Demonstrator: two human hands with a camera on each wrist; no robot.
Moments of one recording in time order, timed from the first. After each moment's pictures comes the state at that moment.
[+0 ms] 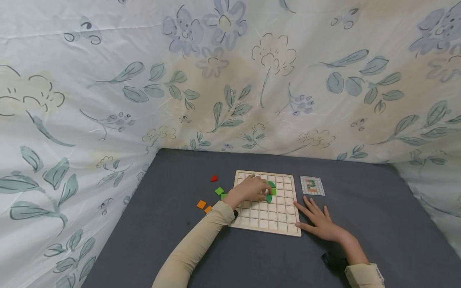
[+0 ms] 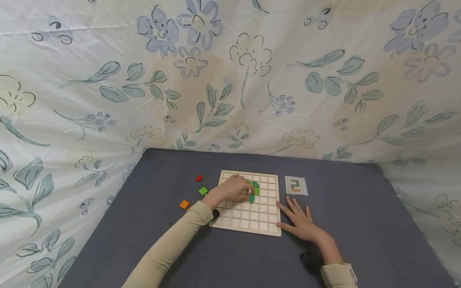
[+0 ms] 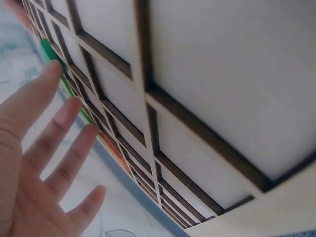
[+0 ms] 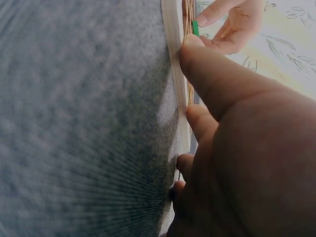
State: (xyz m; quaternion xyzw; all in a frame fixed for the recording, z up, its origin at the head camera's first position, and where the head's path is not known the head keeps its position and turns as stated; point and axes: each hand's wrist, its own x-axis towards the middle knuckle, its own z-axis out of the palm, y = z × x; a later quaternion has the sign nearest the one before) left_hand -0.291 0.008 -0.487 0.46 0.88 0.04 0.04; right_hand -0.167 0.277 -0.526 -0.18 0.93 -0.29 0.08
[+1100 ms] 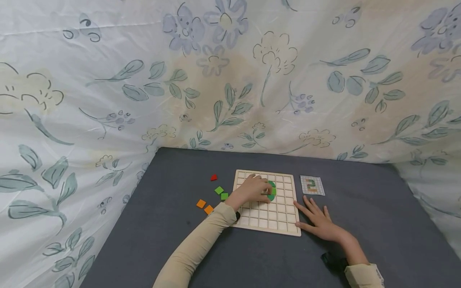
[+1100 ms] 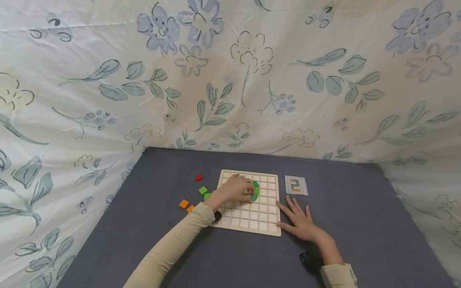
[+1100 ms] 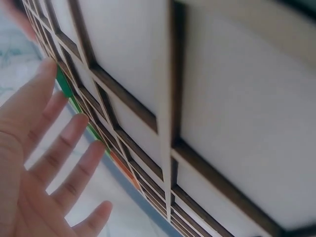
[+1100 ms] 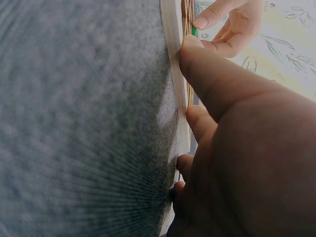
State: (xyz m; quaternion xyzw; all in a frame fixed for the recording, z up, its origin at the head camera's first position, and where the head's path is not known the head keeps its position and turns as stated) left_hand -0.287 0.015 -0.493 0.43 0.90 0.03 0.01; right_hand -0.166 0.275 -0.526 -0.18 0.94 -0.28 0.08
